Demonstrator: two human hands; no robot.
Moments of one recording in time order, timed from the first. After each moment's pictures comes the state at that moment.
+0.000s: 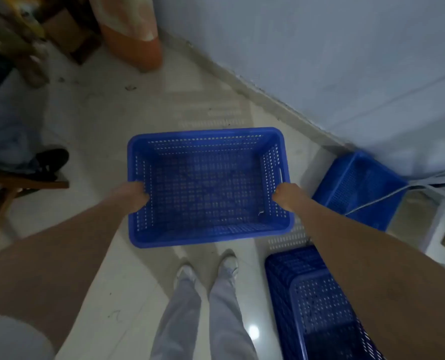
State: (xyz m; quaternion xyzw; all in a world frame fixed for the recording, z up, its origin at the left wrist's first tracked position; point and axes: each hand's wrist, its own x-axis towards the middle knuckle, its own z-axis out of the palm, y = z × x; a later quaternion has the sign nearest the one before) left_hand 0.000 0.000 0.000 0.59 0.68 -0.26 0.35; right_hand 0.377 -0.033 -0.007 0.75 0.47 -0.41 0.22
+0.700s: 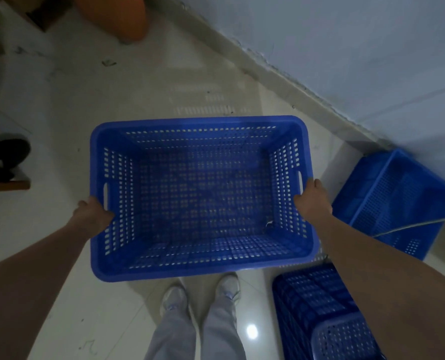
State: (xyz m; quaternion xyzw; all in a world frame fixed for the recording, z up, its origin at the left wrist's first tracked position) left_hand -0.038 0.010 -0.177 0.39 0.81 -0.21 0.37; right_hand 0.429 -0.009 -0.179 0.83 0.42 -0.35 0.15
